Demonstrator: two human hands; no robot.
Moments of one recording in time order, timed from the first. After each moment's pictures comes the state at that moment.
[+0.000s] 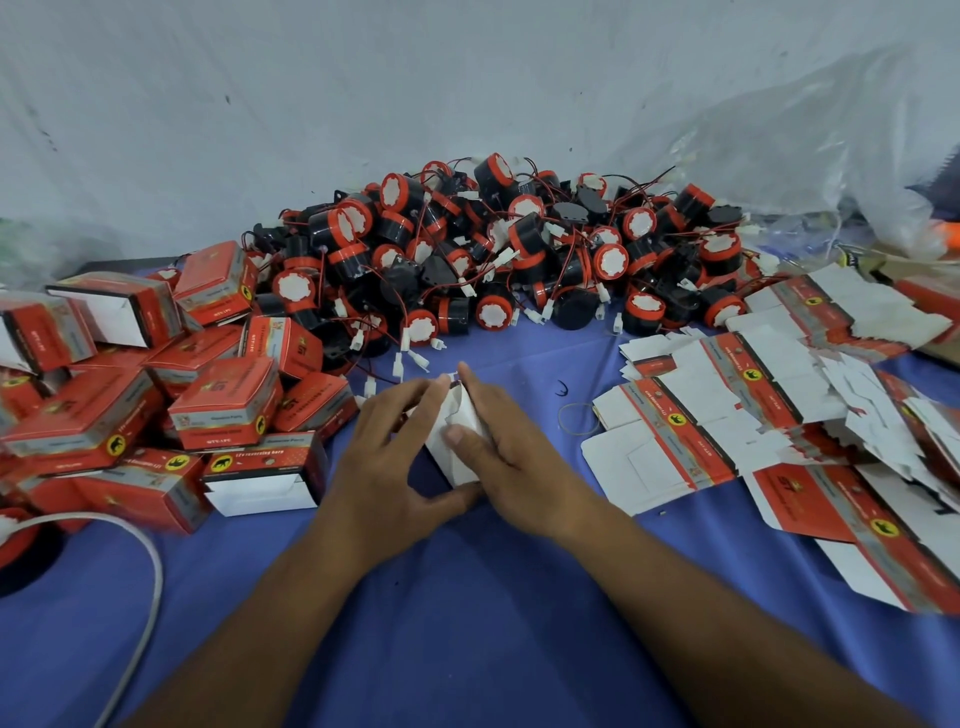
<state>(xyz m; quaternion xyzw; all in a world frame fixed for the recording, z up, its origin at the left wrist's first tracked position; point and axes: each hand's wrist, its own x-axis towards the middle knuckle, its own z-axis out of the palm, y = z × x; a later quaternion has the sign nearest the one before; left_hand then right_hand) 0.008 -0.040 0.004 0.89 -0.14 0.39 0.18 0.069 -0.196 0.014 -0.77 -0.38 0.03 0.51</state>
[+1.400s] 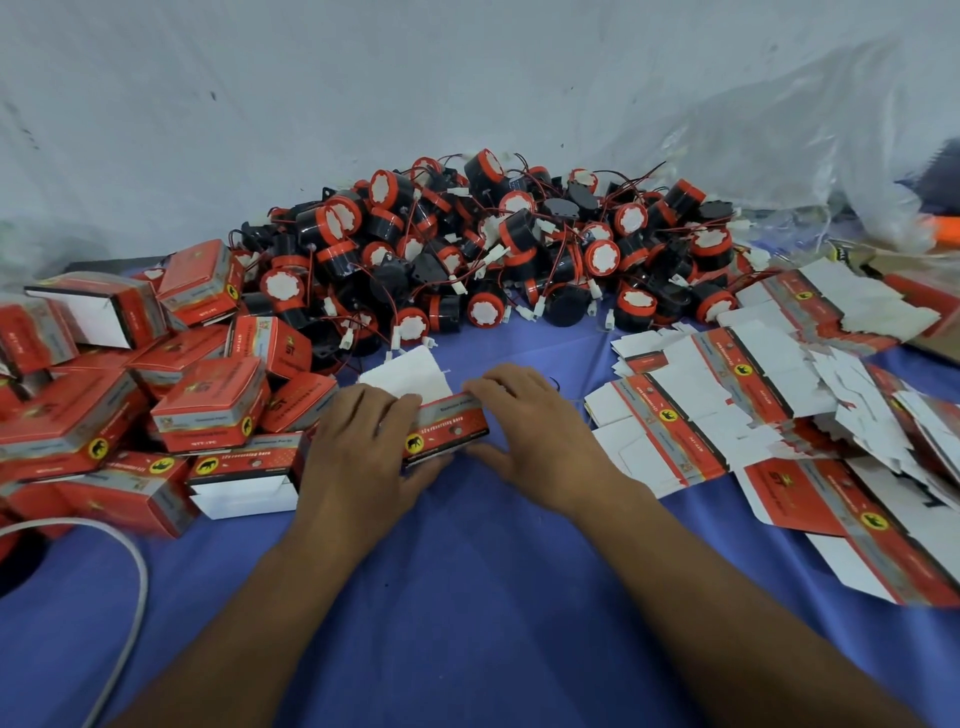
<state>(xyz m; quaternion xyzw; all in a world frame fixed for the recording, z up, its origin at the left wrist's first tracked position) 0.016 -0.025 0.001 0.93 -0.05 0.36 0.02 0.097 -0.216 0.022 -0.87 -0.43 -0.14 0.21</state>
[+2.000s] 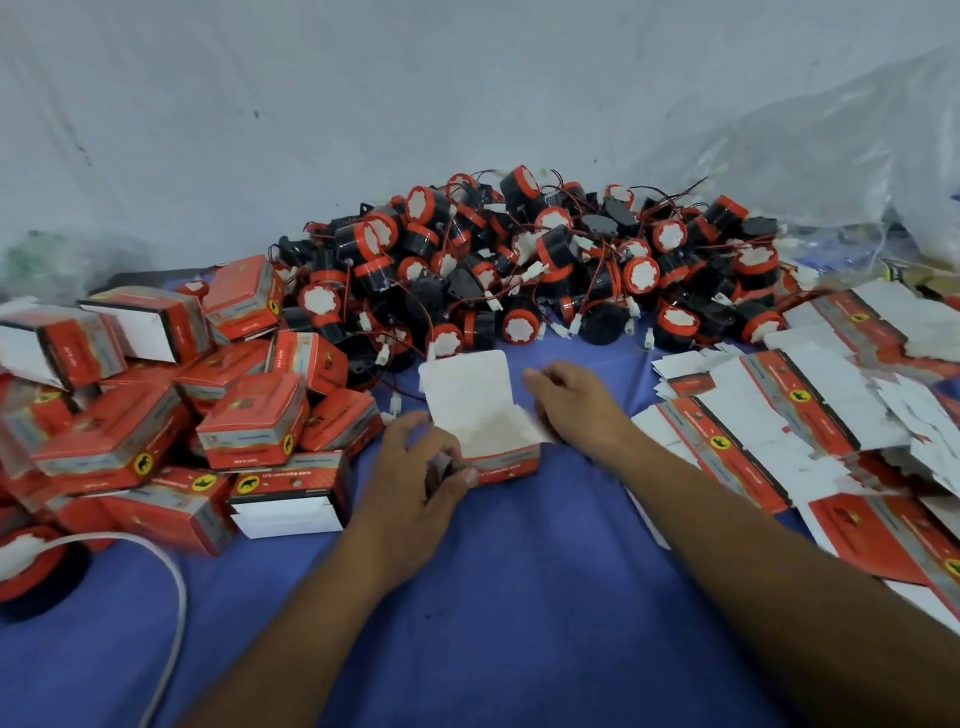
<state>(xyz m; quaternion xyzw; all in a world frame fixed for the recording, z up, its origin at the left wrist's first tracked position) 0.013 -0.025 0.000 0.91 -0.01 0.20 0.35 0.164 -0.191 0.019 -0.85 -0.19 0.06 0.49</state>
